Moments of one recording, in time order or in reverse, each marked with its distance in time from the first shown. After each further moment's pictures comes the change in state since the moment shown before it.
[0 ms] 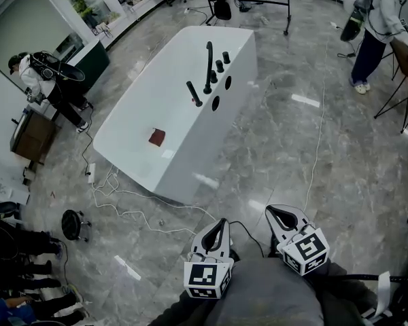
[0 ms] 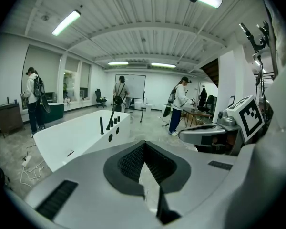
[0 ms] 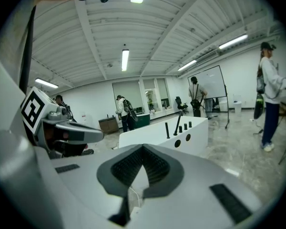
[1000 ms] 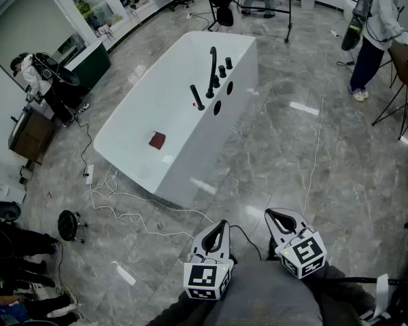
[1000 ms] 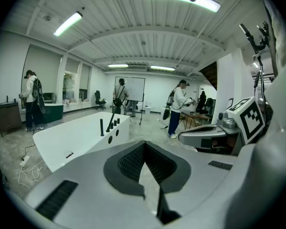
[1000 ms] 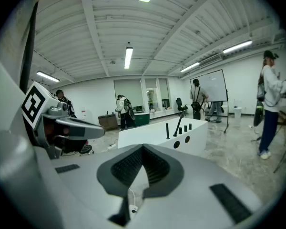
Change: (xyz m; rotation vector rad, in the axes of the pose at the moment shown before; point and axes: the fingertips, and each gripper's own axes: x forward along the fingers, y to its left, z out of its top) left arm -0.013 0.007 0.007 -0.007 -0.029 0.000; right arm -0.001 0.019 -0.003 -0.057 0.012 -0.019
